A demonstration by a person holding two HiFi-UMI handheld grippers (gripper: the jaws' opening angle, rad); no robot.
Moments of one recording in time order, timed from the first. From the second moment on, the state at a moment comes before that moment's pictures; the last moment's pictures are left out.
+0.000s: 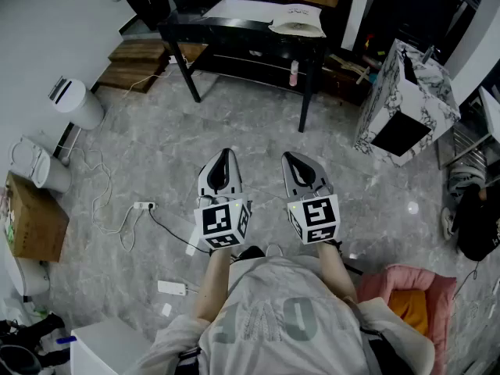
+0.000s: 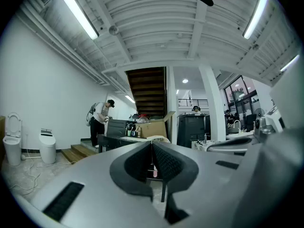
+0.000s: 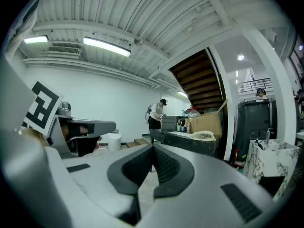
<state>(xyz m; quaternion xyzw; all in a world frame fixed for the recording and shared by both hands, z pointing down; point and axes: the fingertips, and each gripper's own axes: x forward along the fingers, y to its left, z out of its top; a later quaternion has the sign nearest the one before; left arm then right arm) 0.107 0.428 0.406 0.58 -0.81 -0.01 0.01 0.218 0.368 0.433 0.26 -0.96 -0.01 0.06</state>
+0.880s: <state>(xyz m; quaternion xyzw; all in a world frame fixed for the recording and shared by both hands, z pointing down) 0.041 0.367 0.428 0.59 -0.81 -0.03 0.04 0.165 0.309 0.446 0.23 -0.97 0.05 0.04</state>
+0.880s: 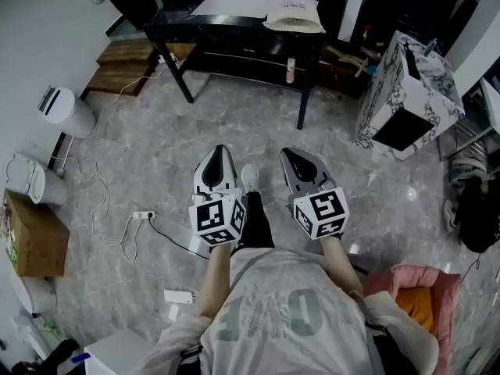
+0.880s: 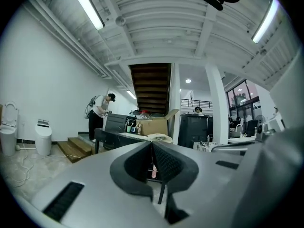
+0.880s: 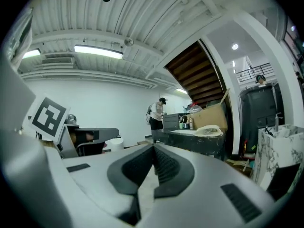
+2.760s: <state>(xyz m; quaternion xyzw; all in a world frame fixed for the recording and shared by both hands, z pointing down) -0.264 -0.064 0.366 0.57 -0.82 -0.06 0.00 -0.152 -0.142 0.395 0.26 -0.97 0.05 0.01</state>
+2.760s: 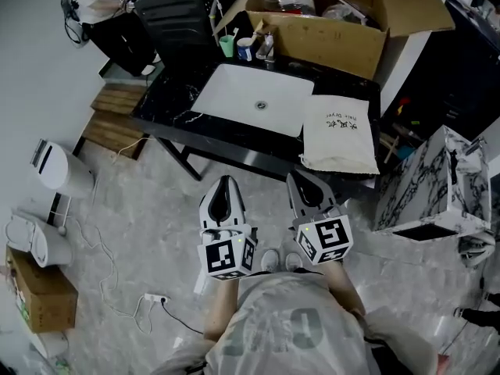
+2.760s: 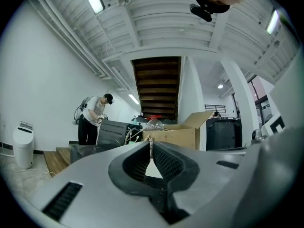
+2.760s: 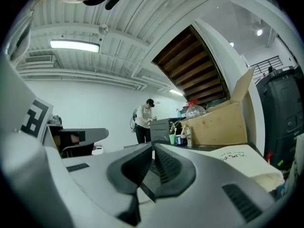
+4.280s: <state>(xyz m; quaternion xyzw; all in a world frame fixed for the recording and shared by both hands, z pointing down) -0.079 -0.208 0.399 0.79 -0.61 -0.03 0.07 0.077 -0.221 0.424 0.52 -0.85 0.01 0.07</state>
